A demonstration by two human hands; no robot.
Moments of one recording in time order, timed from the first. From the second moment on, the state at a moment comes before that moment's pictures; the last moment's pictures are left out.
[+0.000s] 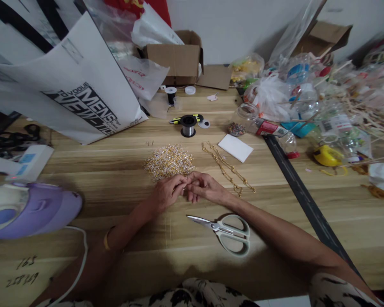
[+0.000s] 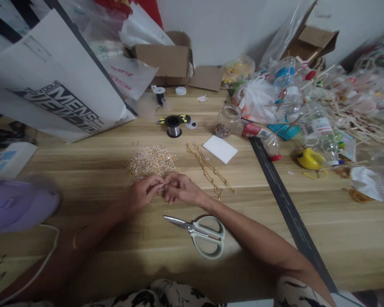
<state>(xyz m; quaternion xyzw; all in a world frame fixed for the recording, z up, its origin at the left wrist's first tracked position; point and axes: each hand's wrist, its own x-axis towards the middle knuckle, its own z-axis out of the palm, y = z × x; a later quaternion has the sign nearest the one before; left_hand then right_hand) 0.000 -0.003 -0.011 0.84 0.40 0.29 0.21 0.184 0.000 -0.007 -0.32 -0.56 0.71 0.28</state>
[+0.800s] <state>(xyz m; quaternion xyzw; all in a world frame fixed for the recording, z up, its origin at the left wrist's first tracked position) 0.001 -0.004 -0.006 0.80 0.43 0.29 0.31 0.185 0.001 -0.007 -0.32 -0.56 0.71 0.27</state>
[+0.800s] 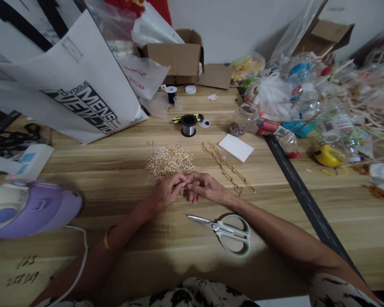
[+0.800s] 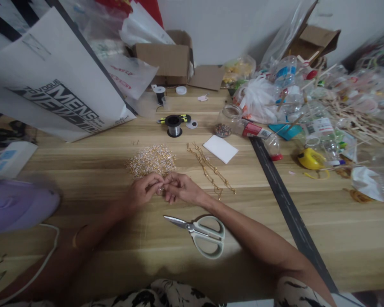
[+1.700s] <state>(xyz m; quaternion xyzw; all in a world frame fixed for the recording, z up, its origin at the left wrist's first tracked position) 0.004 0.000 -0.001 0.69 0.42 0.29 0.51 0.187 -0.004 -0.004 -0.30 -0.65 0.64 0.28</state>
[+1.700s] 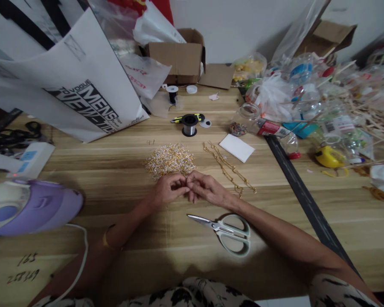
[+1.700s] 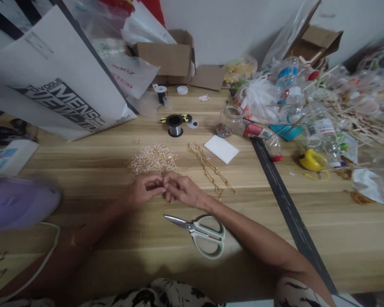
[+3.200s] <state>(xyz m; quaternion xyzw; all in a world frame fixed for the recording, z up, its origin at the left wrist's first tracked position) -0.001 0.002 -0.002 0.77 0.48 0.19 0.39 0.191 0.009 -0.005 -0.35 -0.52 0.65 0.43</state>
